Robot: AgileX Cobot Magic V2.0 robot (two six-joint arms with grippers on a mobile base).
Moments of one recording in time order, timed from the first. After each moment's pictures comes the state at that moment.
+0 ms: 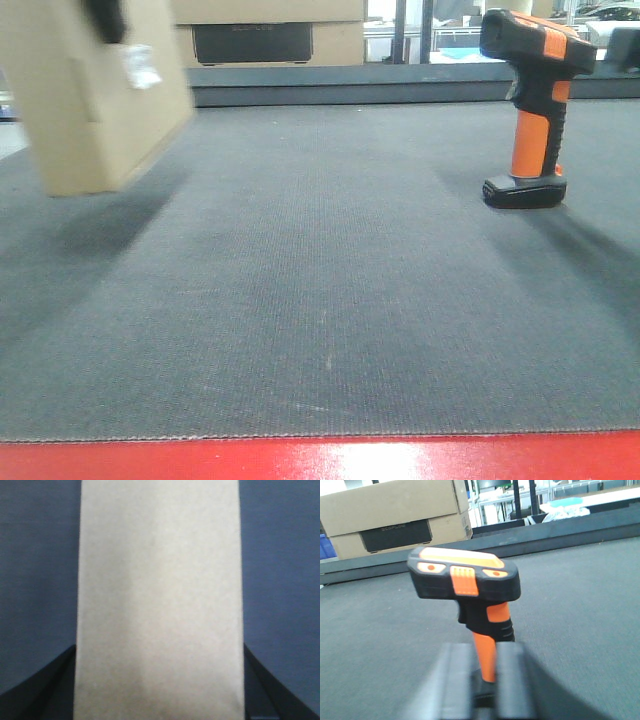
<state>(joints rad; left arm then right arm) -0.22 1.64 -1.57 0.15 1.00 -0.30 0.09 1.34 -0.33 0.20 -0.92 0.10</state>
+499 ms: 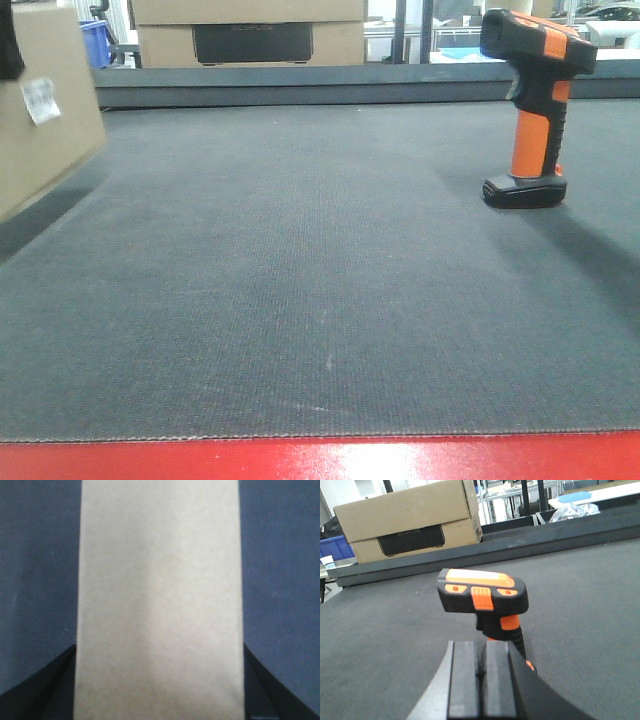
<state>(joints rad) -0.05 1.68 -1.50 0.12 0.95 -0.12 0.09 1.02 -0.33 0.19 -0.58 0.10</state>
